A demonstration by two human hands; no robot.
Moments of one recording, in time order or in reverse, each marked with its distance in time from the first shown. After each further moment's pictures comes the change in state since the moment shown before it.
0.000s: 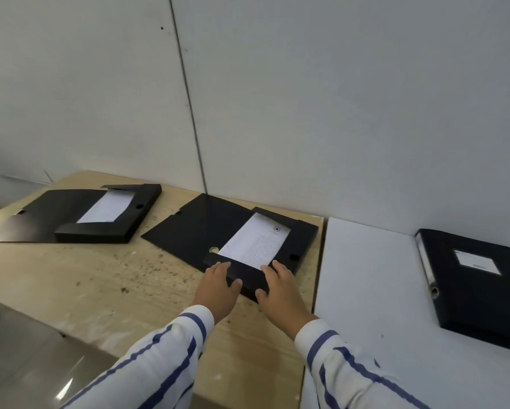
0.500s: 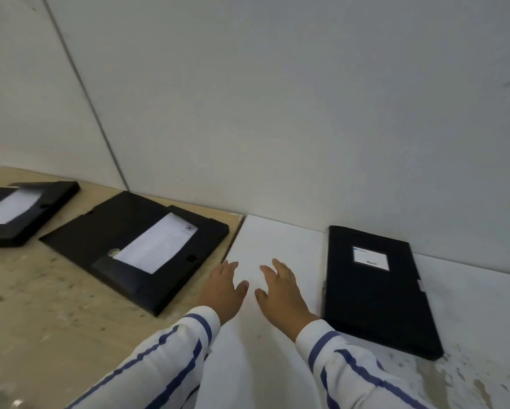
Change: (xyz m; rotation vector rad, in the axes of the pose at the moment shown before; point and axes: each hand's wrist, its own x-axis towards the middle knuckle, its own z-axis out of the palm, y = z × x) left_hand -0.035 0.213 0.174 0.006 -0.099 0.065; right_hand -0.030 0.206 -0.159 -0.089 0.052 0.077
